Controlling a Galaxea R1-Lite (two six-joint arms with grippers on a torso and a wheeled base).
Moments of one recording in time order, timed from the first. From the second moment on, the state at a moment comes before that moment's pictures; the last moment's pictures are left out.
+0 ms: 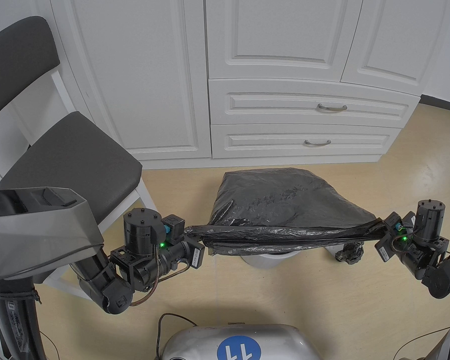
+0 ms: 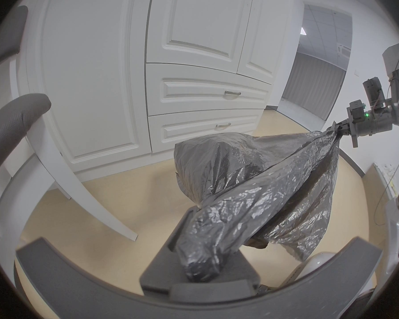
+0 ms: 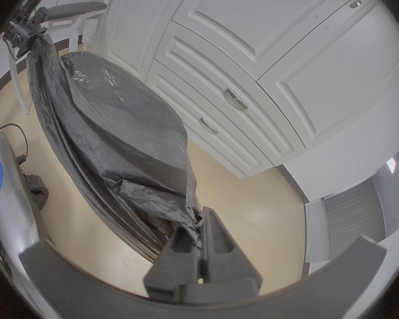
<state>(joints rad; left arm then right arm) -0.52 2.20 -0.65 -1.23 0.05 0.07 0.13 1.80 -0.26 -1.21 -0.35 -0.68</state>
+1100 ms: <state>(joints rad) -0.64 2.27 -0.61 -1.52 -0.15 0.06 0.29 2.04 -0.29 -1.55 0.07 -0.72</state>
